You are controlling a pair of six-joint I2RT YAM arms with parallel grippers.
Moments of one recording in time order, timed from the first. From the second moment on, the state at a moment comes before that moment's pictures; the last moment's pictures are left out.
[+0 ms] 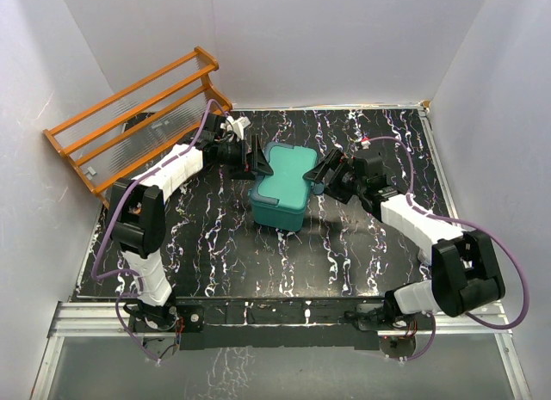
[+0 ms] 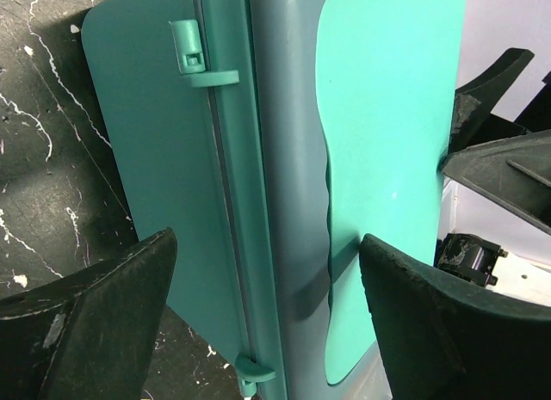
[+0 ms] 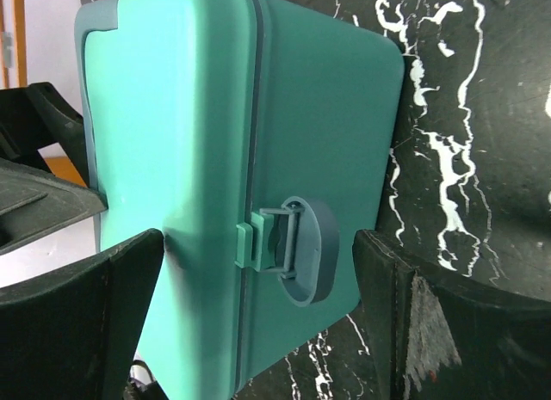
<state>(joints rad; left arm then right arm) -0.34 1.86 1.43 -0.46 0.69 -0.41 0.31 1.36 0.79 0.01 -0.25 0.88</state>
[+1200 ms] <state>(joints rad) -0.34 1.86 1.43 -0.48 0.68 -0.40 0.32 1.38 0.88 -0.11 -0.29 0.95</state>
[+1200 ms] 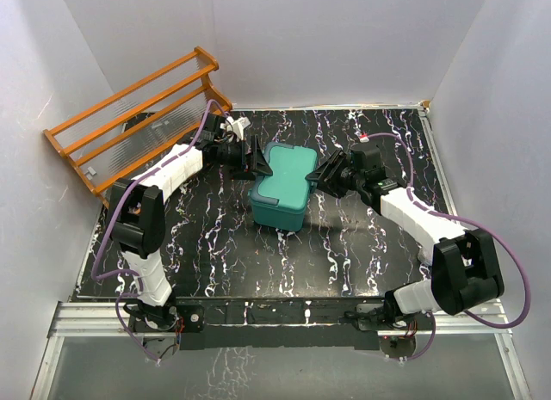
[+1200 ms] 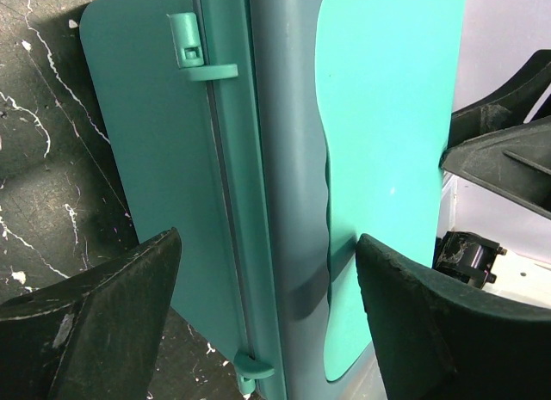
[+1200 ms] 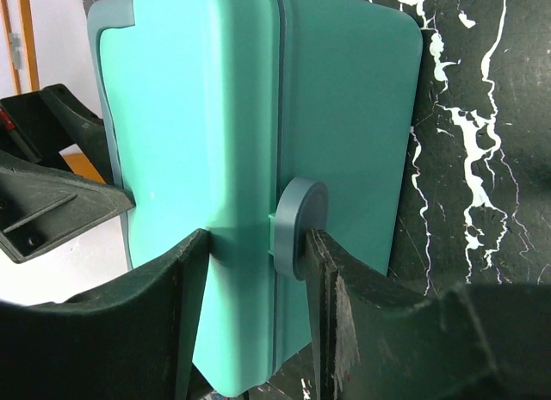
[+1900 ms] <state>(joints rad) -0.34 1.86 1.43 -0.49 0.67 -0.40 0.28 1.26 0.64 0.21 -0.29 0.97</state>
